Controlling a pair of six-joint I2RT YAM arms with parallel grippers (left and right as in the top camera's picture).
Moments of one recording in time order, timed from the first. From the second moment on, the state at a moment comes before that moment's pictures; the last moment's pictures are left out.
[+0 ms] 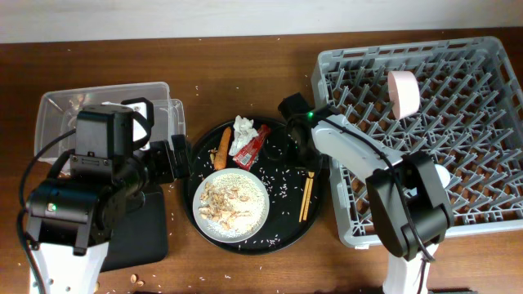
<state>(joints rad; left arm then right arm) -0.17 1.15 1.46 -1.21 0.04 -0.29 0.45 2.01 1.40 -0.91 -0.03 0.52</state>
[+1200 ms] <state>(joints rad) -0.17 1.15 1.46 -1.21 0.04 -0.29 0.48 1.94 1.42 -0.98 -0.06 0.52</state>
